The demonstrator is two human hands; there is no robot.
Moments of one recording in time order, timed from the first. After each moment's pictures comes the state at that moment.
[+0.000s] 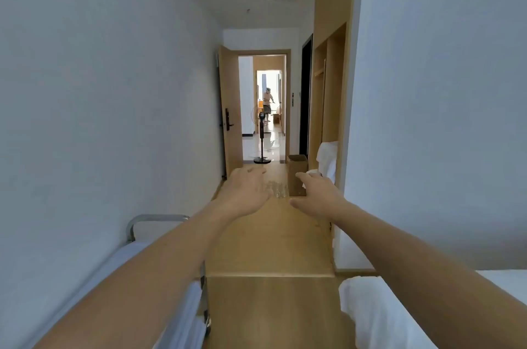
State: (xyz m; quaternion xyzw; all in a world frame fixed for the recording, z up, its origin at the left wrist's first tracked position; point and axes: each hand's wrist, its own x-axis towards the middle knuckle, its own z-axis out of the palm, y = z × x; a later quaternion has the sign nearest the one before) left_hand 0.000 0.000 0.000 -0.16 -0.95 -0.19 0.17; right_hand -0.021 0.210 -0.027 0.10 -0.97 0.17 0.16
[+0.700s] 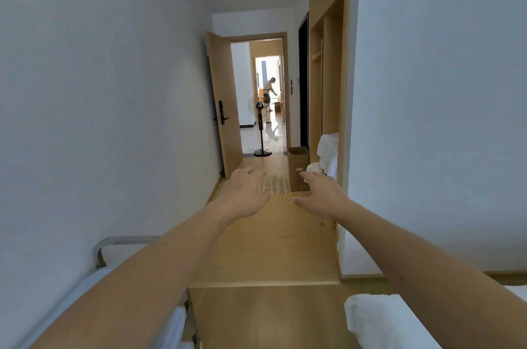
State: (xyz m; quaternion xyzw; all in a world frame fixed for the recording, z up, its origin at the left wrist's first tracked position) left_hand -0.197 0.083 -0.010 -0.14 -0.97 -0.15 0.13; right_hand -0.207 0.299 -0.038 0.08 -0.97 0.20 0.13
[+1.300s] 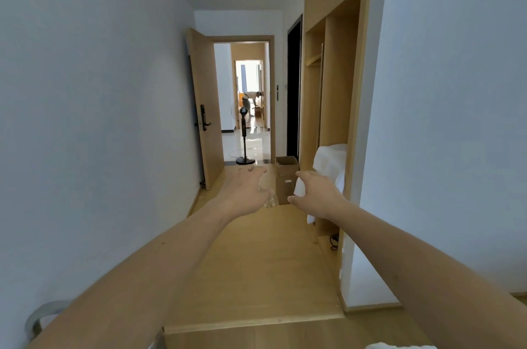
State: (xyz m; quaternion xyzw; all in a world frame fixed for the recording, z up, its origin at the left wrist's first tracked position) left_hand -0.446 0.009 -0.001 -0.20 -0.95 -0.18 0.14; right_hand -0.429 0.215 -0.019 0.06 -0.97 0.20 0.14
